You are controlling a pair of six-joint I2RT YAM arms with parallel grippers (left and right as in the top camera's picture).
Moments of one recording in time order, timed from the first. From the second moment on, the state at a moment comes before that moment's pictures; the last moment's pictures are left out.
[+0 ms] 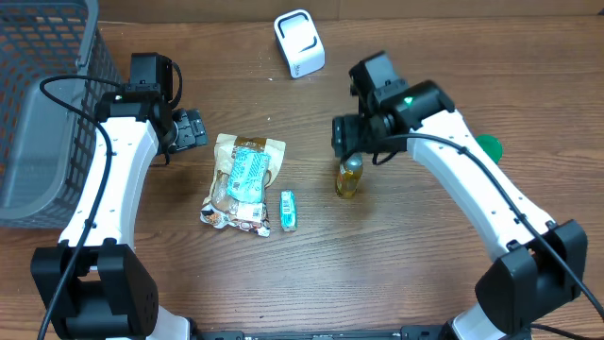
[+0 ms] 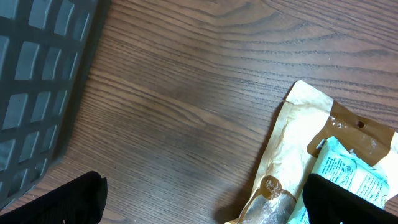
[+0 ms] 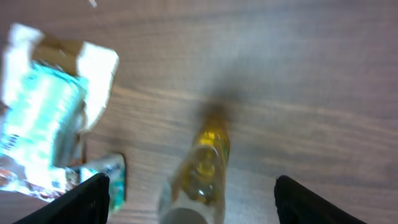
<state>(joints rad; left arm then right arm) 0.01 1.70 1.43 -1.00 -0.19 -0.33 0.45 1.76 1.60 -1.06 -0.05 0.36</state>
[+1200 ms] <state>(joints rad) 0.01 1.70 1.43 -1.00 -0.19 -0.33 0.76 2.05 1.64 -0.74 -0.17 0.64</state>
